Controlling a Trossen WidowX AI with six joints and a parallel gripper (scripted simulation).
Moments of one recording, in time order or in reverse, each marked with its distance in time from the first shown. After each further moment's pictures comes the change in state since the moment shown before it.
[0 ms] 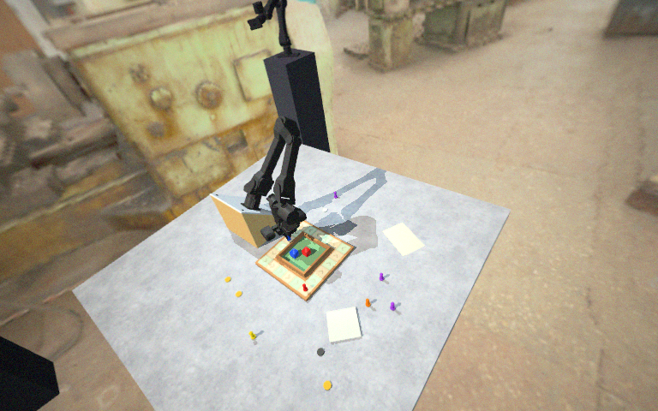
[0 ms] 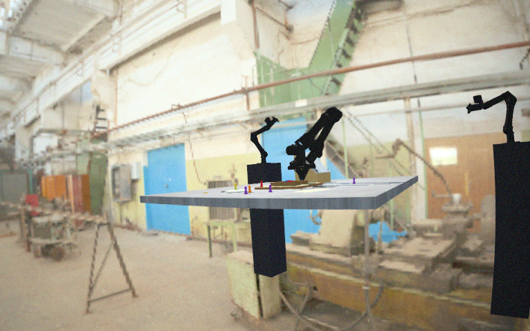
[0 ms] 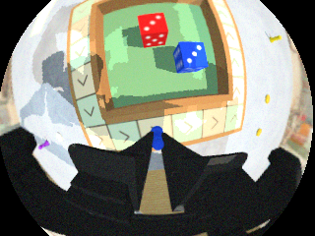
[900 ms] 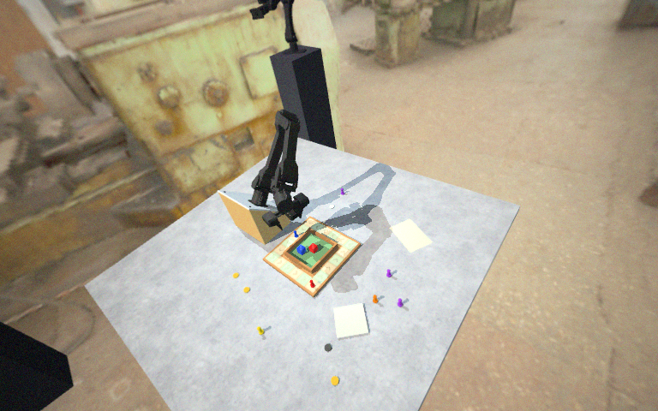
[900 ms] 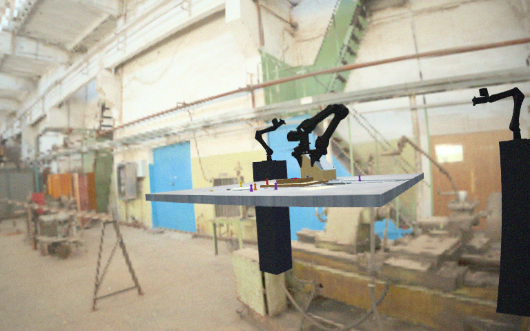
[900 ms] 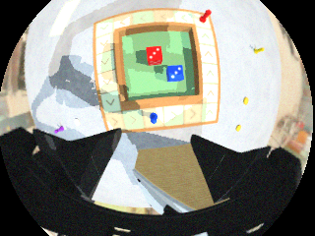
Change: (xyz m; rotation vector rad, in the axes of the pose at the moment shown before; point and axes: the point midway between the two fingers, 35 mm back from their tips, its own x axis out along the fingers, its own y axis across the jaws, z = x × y) arm -0.071 -0.005 0.004 -0.054 0.013 -0.001
